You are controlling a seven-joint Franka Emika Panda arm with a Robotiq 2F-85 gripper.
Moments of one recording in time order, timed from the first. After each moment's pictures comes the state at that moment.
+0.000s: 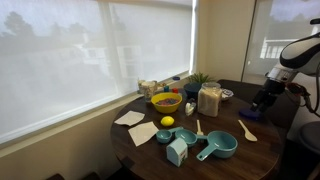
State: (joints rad) arm -0.13 -0.44 -0.37 -2.70 0.34 2.33 -0.35
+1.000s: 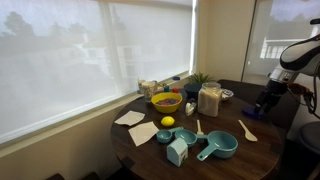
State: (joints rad) arm -0.19 -0.41 -0.36 -2.68 0.27 2.32 -0.33
